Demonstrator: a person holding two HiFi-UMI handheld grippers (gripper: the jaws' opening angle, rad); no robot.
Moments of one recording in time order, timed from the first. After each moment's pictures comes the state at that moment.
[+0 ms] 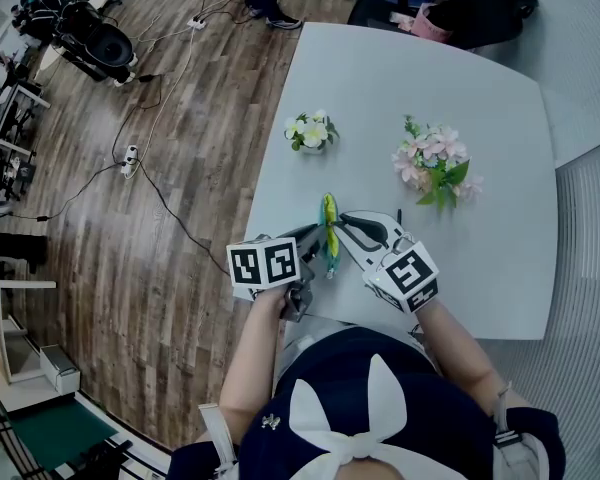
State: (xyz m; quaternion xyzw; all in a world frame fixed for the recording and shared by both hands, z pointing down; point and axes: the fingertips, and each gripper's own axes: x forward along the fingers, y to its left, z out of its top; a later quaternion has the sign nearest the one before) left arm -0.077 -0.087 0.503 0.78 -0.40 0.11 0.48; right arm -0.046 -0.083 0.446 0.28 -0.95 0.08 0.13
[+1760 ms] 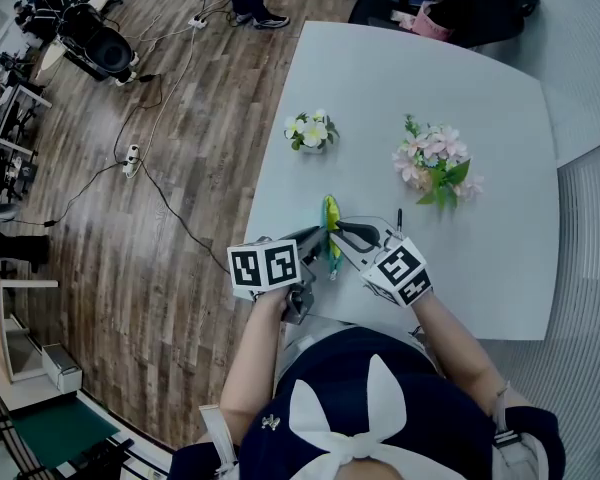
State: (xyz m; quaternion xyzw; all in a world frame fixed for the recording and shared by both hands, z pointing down) left arm -0.071 -0.085 0.507 0.77 -0.39 0.11 0.49; right arm -0.054 -0.078 0.491 0.24 -0.95 0.12 0.18
